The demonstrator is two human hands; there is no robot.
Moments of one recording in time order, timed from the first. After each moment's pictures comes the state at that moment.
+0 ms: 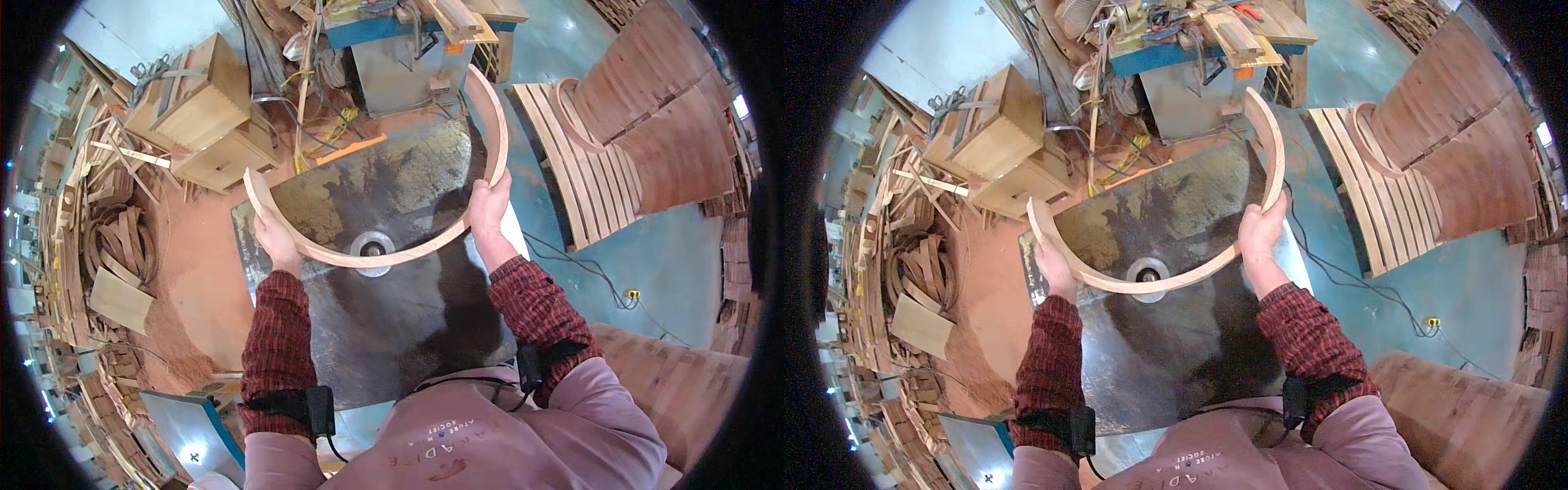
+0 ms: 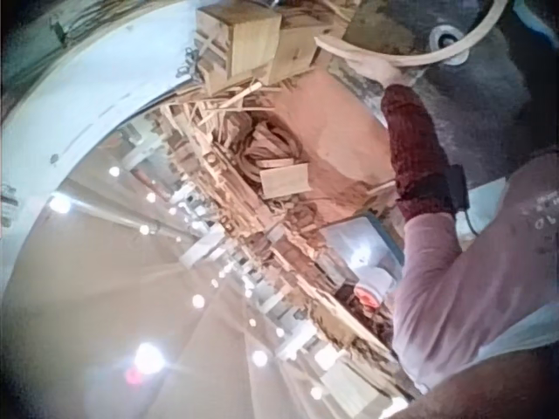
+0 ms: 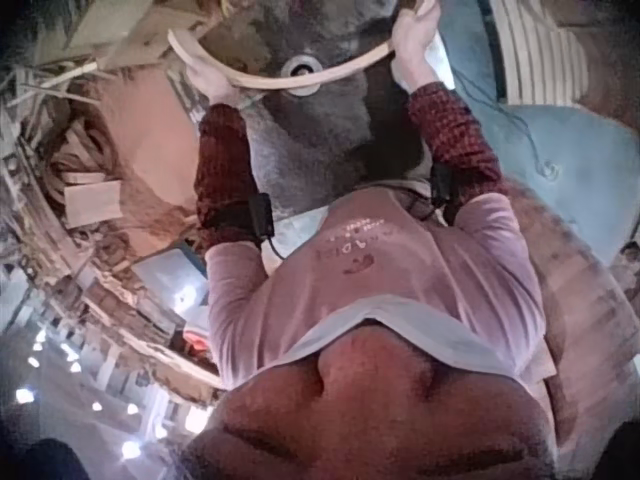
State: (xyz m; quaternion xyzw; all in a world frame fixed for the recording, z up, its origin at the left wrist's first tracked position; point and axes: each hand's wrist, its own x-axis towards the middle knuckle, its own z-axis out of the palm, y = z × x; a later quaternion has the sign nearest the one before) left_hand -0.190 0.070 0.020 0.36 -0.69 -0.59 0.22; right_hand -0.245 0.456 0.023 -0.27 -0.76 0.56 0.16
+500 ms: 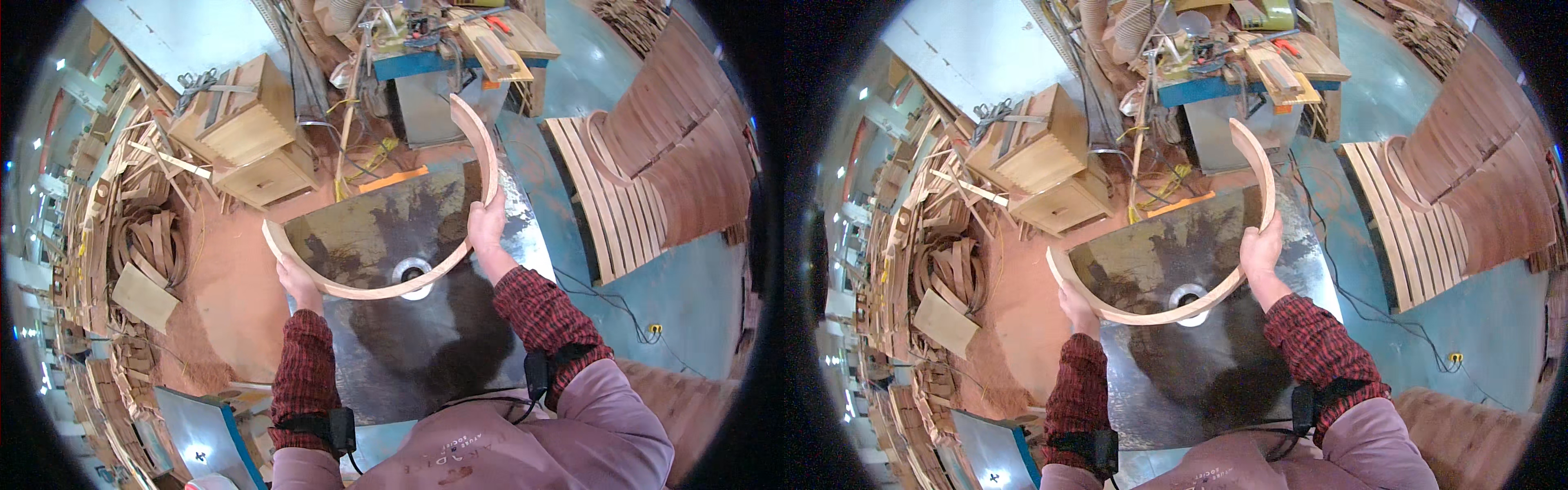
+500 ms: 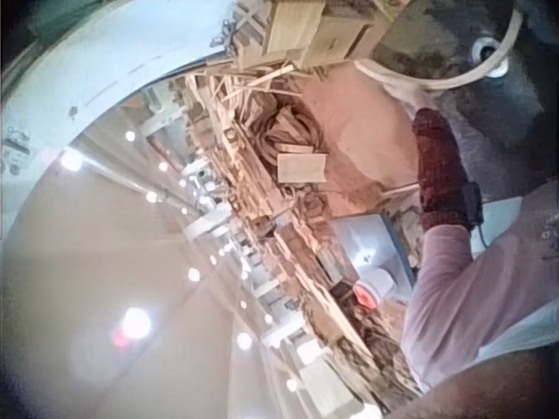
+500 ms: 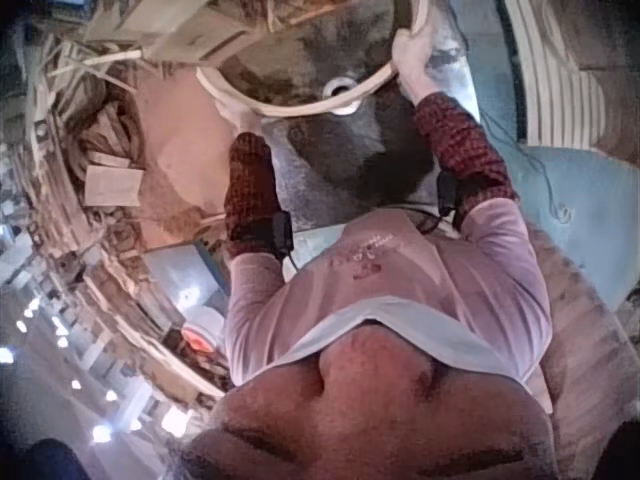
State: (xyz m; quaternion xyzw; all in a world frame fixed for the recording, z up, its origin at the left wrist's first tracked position) left_hand -0.137 0.006 -0.007 0.41 -0.62 -0.60 0.30; right_hand -0.265 0.383 0.030 -0.20 -0.80 0.55 0.14
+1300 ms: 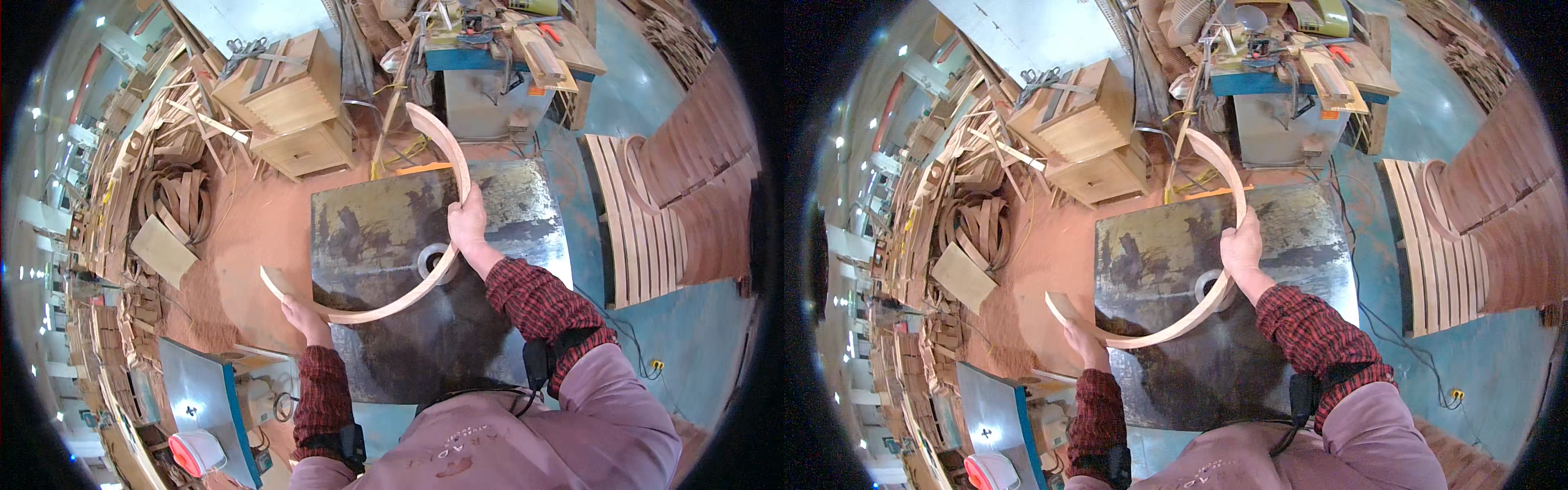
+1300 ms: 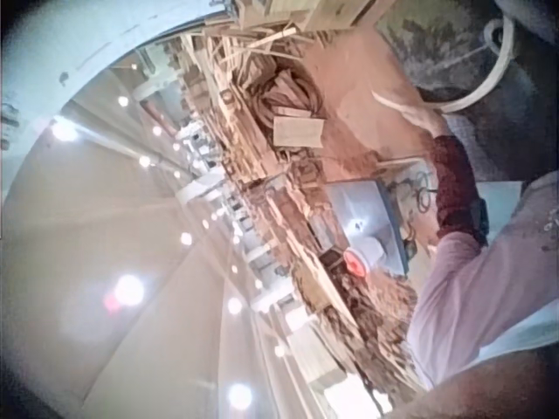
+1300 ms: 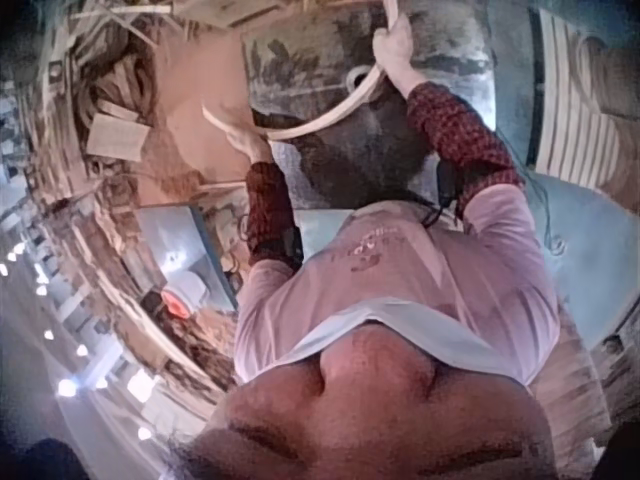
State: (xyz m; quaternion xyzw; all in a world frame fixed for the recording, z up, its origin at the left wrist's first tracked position) left_hand 0.024 0.015 0.010 0.52 -0.50 -0.57 0.38; right_hand -0.245 0.302 0.034 -0.05 -0.86 0.51 -0.01
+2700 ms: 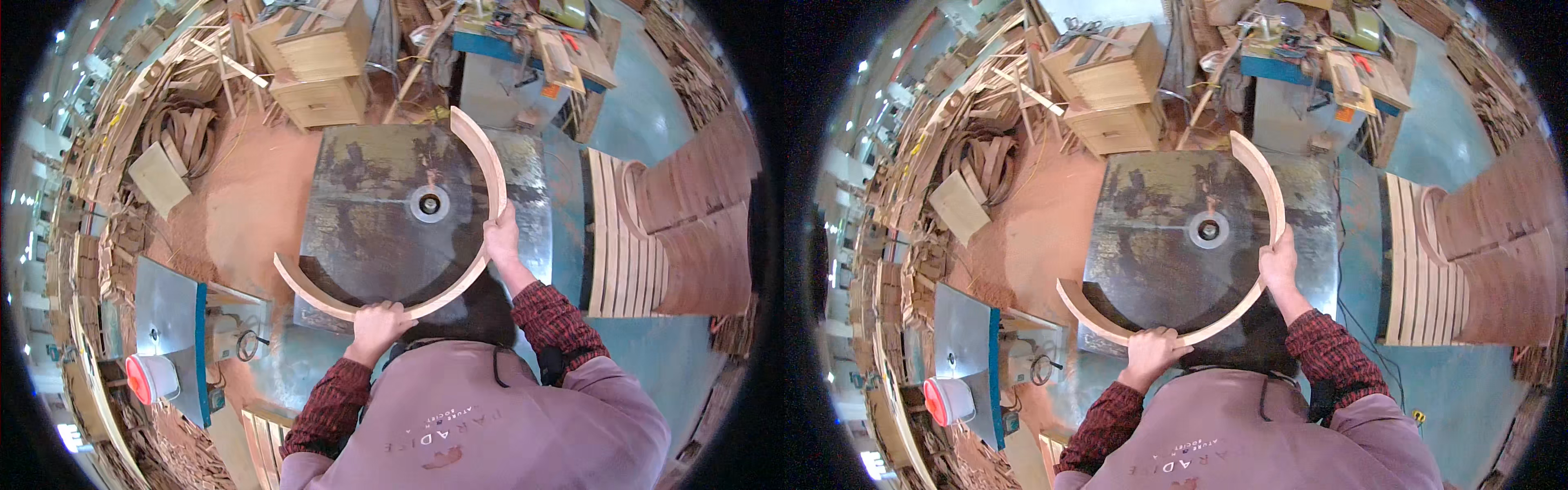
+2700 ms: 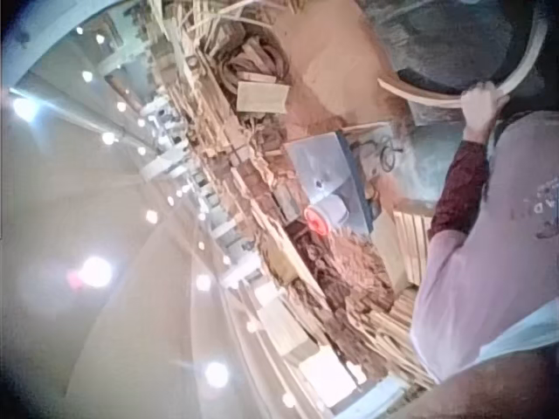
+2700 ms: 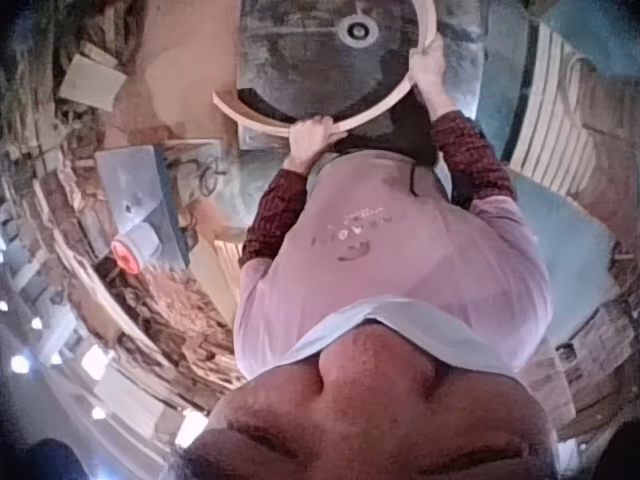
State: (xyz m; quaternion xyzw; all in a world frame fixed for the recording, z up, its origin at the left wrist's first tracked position) left_hand 0.148 0.252 0.083 0.05 -0.99 -0.15 0.00; right_hand -0.132 0.442 0.011 0.02 -0.83 0.56 -0.03
